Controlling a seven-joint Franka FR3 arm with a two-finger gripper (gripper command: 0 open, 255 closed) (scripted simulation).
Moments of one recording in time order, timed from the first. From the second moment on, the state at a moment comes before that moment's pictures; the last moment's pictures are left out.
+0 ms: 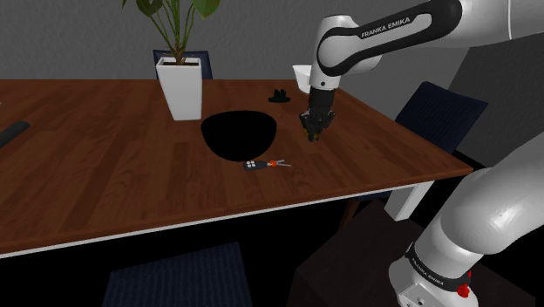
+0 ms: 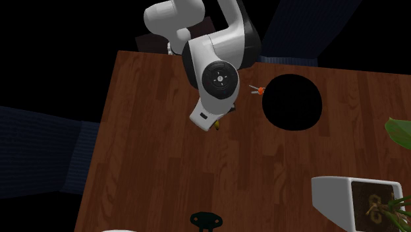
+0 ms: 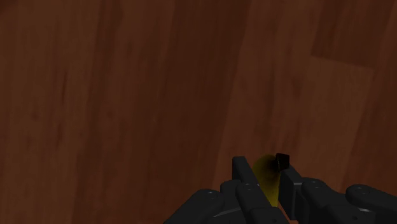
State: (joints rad) arm -0.03 -0.29 0.05 -2.31 0.07 1.96 0.21
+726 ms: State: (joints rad) arm -0.03 -0.32 0.05 -2.23 0.07 1.85 0.21
